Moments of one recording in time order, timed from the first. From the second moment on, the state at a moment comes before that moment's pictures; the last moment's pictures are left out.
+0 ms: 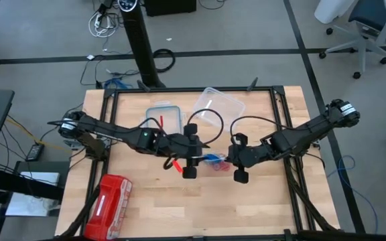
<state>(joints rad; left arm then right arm) -0.22 1.64 1.47 -0.36 -0.28 0.06 0.40 1.28 1.01 -0.60 0.33 0.41</state>
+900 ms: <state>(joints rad) -0.17 1.78 1.47 -0.20 -0.26 -0.04 0.34 1.28 1.01 -0.48 0.35 0.31</state>
